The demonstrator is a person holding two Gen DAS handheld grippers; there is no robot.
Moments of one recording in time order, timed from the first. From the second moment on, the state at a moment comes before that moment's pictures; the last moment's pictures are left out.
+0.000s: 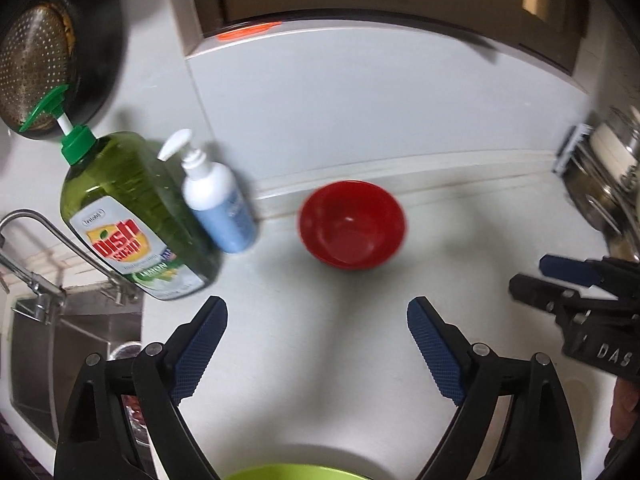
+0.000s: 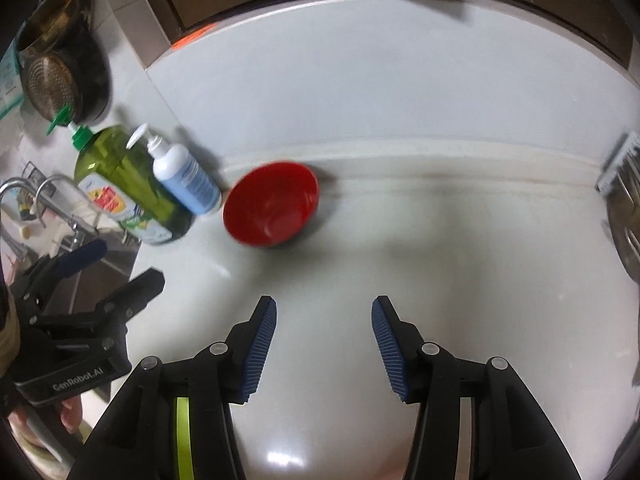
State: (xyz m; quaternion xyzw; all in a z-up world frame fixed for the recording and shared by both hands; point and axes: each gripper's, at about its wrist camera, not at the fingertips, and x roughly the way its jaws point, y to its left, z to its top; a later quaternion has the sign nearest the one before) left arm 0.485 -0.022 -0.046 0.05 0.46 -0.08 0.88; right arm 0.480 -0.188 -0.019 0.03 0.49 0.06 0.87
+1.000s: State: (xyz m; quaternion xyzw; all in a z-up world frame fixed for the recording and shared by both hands) left arm 0.610 -0.015 -0.141 0.04 0.49 -0.05 0.87; right arm 0.613 -0.174 -0.101 0.07 0.54 0.06 0.84
